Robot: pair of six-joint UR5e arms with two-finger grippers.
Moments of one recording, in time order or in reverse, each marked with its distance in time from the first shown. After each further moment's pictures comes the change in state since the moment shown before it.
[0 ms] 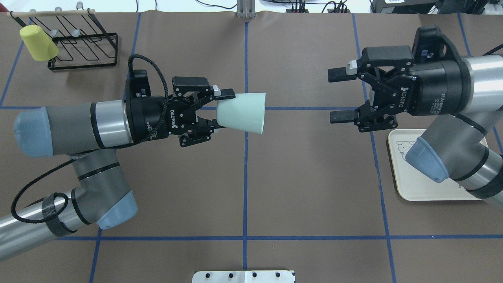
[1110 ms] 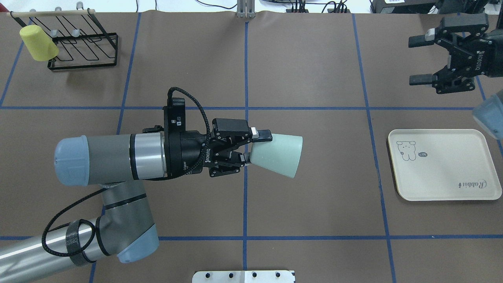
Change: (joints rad) left arm 0.150 -0.064 0.000 0.029 0.067 0.170; right arm 0.284 -0.125 -0.139 0.061 0.175 -0.064
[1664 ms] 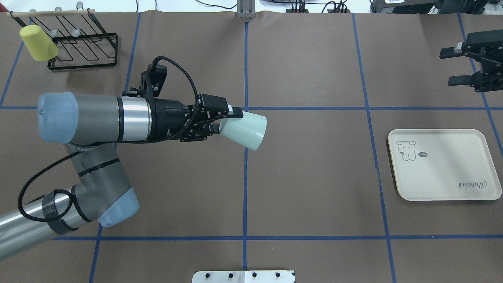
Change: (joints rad) left arm -0.094 0.026 -0.009 0.244 -0.128 0.231; right arm 0.100 -0.114 -0.034 -0.235 0.066 -0.382
